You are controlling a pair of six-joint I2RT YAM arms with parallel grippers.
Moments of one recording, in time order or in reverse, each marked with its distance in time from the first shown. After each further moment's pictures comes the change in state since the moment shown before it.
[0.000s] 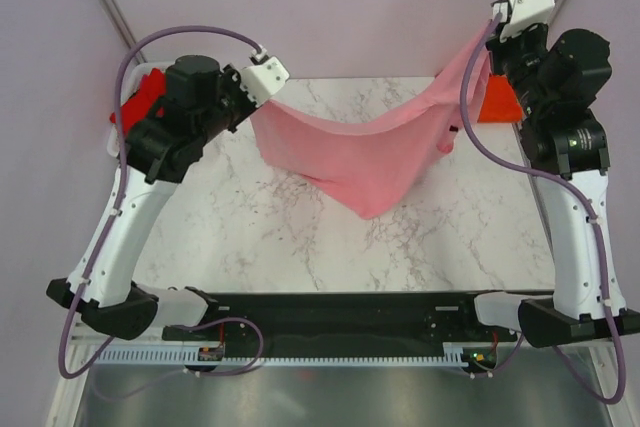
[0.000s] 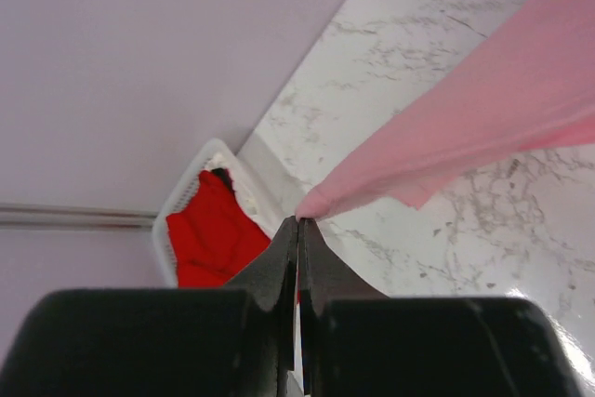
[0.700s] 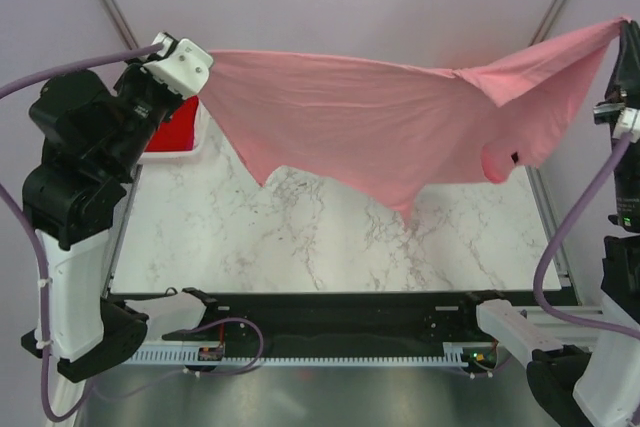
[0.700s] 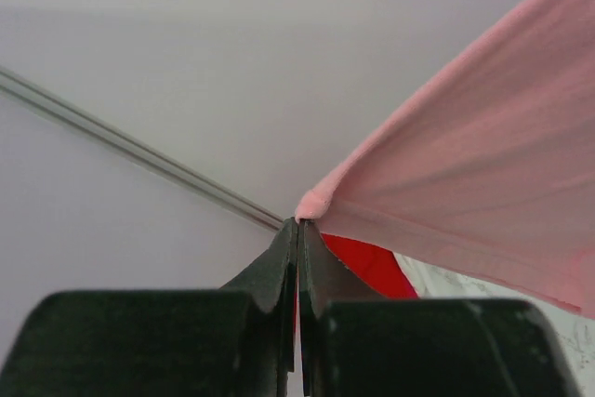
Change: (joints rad) left arm 0.044 -0.106 0.324 -0.028 -0.122 0.103; right arm 0.000 -0.305 0.157 -0.026 0.068 -0.177
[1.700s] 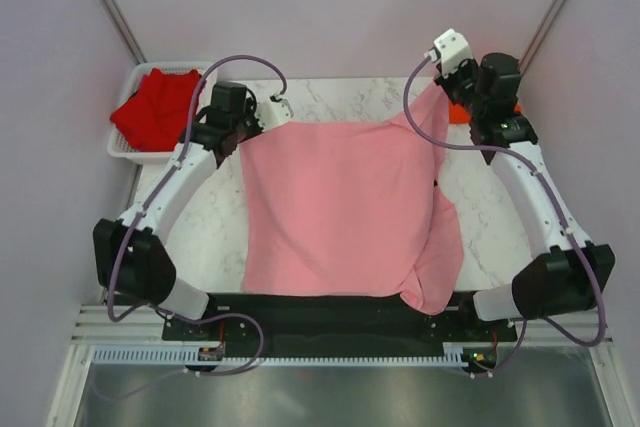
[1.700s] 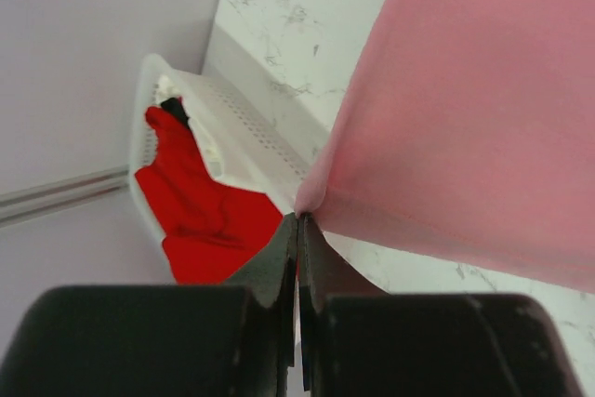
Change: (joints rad) left arm 0.148 0.225 -0.752 0.356 0.085 0.216; right arm 0.000 0.391 -0.539 0.277 -0.104 -0.011
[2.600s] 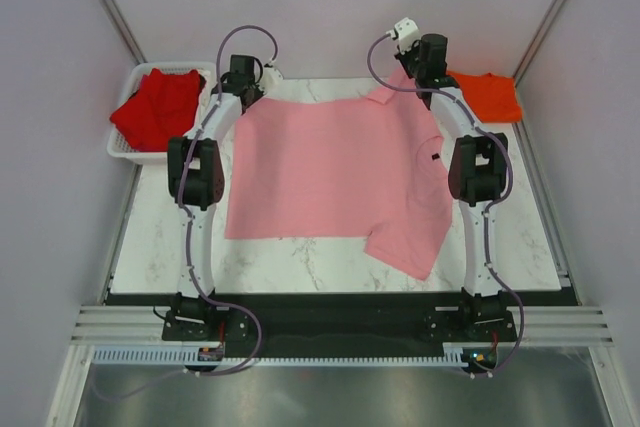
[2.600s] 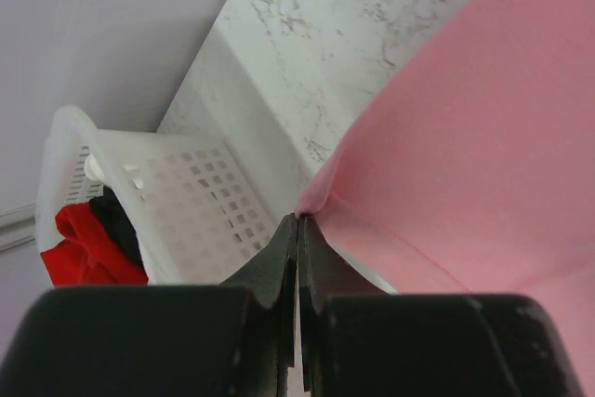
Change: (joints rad) left arm 0.173 0.955 0.756 0.084 -0.060 -0.121; right arm 0.005 1.085 0.788 0.161 0.036 0.076
